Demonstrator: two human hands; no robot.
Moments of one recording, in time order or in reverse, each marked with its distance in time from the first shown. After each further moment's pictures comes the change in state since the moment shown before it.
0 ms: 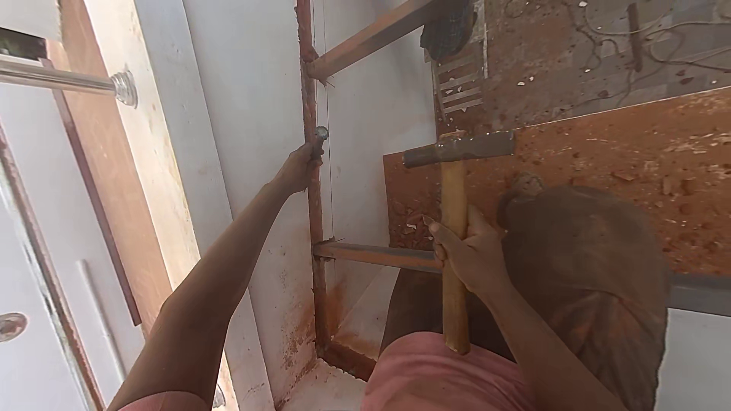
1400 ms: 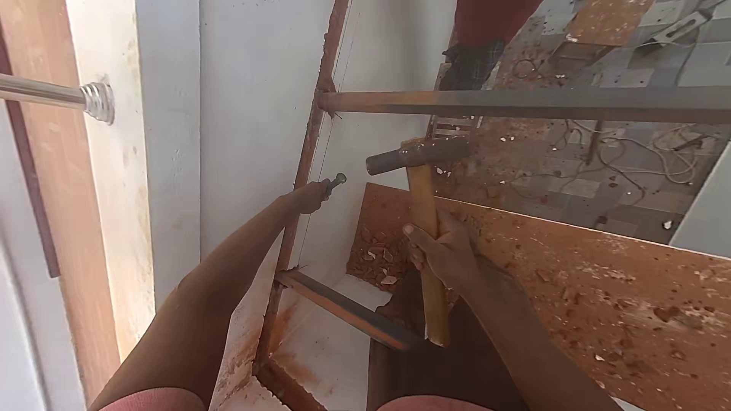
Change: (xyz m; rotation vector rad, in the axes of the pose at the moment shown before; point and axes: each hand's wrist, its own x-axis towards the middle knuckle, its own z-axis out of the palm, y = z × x) left_hand 0.125 -0.031 -0.002 -0.163 -0.539 -0.461; right_hand 0.199 -0.154 0.011 -0.130 -0.378 0.046
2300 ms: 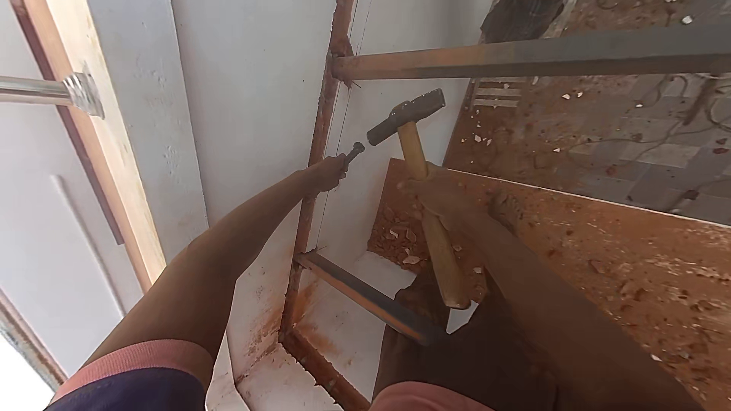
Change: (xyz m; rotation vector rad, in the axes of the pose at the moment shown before) left_hand 0.040 -0.005 -0.014 -0.030 -0.034 -0.082; right_hand 0.119 0.013 0.015 -0.060 -0.084 0.482
